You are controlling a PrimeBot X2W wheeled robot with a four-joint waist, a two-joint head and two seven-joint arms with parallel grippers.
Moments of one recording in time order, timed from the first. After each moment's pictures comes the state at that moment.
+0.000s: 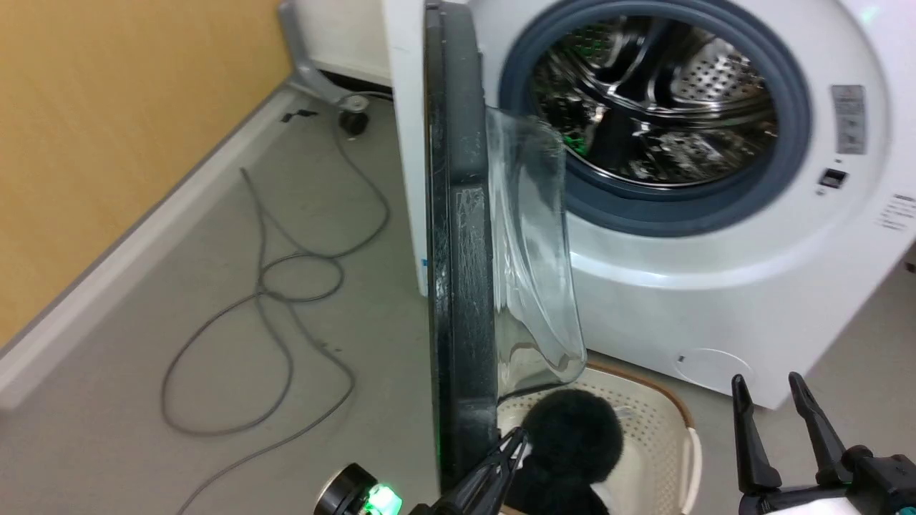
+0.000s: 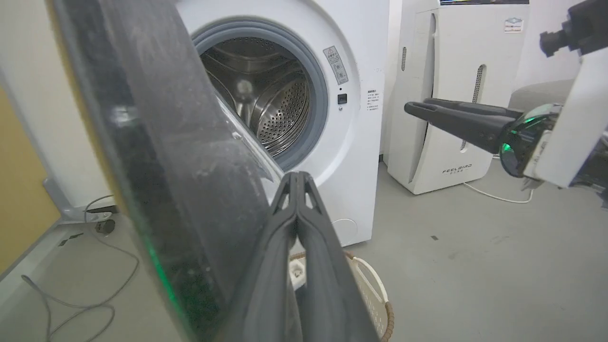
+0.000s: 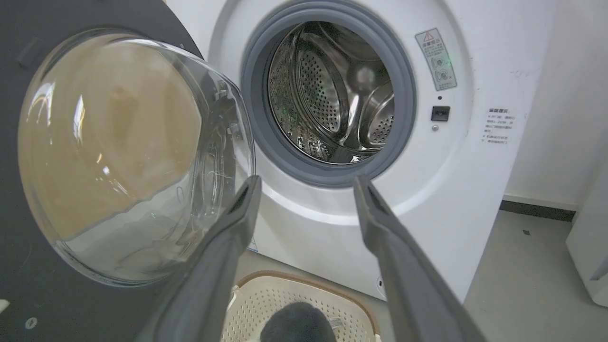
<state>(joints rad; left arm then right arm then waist) 0.03 0.12 -0.56 -0.01 -0.03 -0.03 -0.26 0.10 -0.05 -0.06 0.03 0.15 0.13 -0.26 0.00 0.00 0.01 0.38</state>
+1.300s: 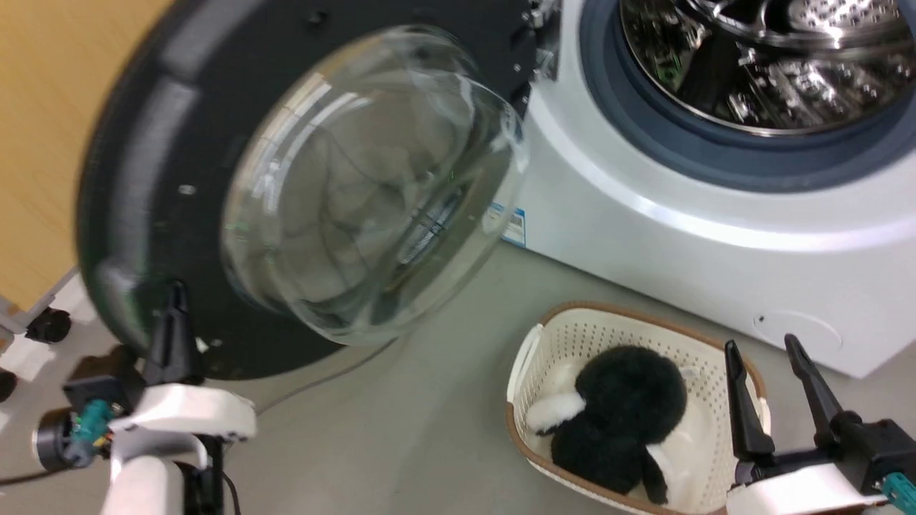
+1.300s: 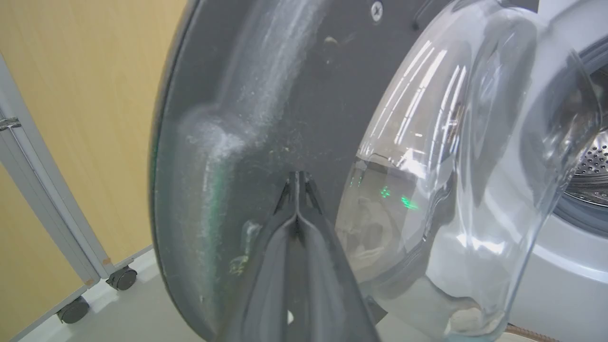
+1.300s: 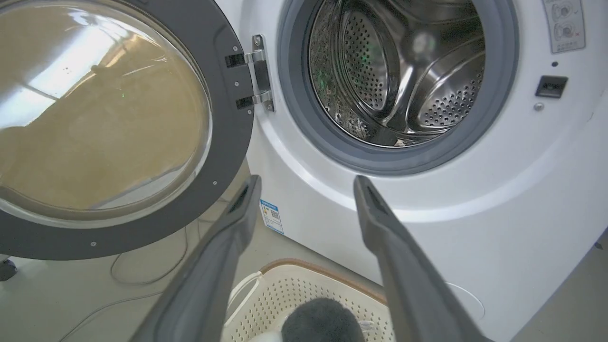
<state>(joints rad) -0.21 0.12 0.12 0.24 -0.19 0.03 -0.26 0.02 -0.05 -0.06 0.03 0.06 0.13 -0.26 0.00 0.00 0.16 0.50</state>
